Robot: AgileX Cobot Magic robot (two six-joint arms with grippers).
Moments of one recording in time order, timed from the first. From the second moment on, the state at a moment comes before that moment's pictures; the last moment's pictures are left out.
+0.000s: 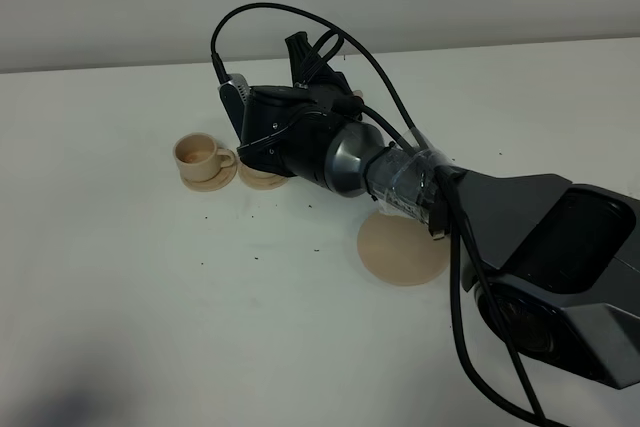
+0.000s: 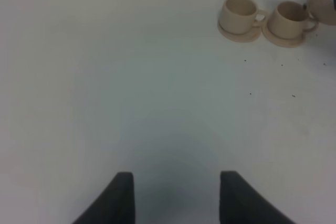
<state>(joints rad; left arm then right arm) 0.04 0.05 -0.50 0.01 1.03 -0.09 0.93 2.52 -2.19 -0.96 1.02 -0.65</state>
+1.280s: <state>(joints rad) 0.04 0.05 -0.50 0.01 1.03 -0.09 0.93 2.52 -2.19 -1.03 0.97 -0.70</state>
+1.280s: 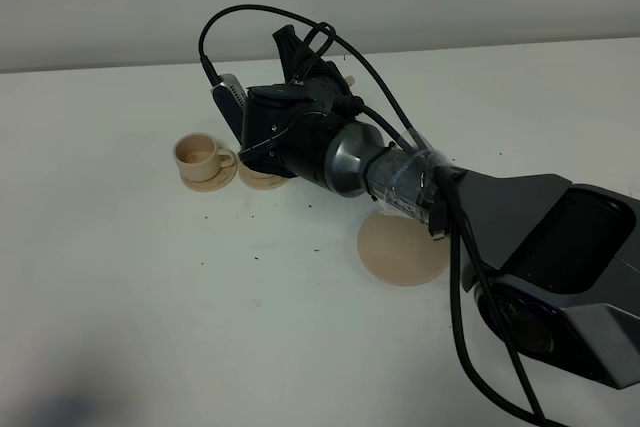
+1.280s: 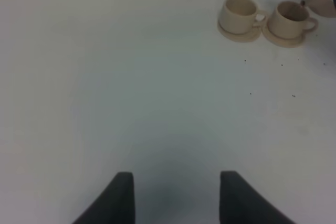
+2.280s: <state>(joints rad) 0.04 0.05 -0.50 0.01 1.03 -0.09 0.93 2.52 -2.19 -1.09 0.94 -0.70</state>
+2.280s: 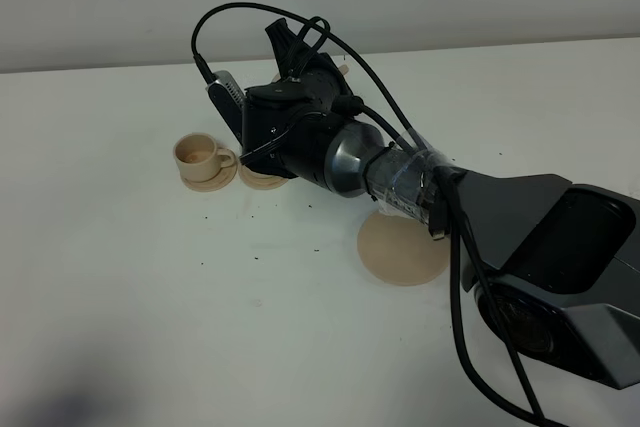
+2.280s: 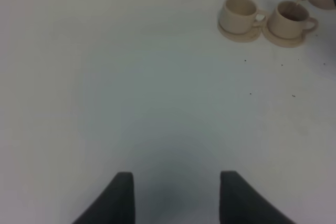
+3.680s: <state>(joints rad) 0.04 0.05 -0.50 0.01 1.03 -0.09 0.93 2.52 -2.19 -1.11 0.95 -0.70</state>
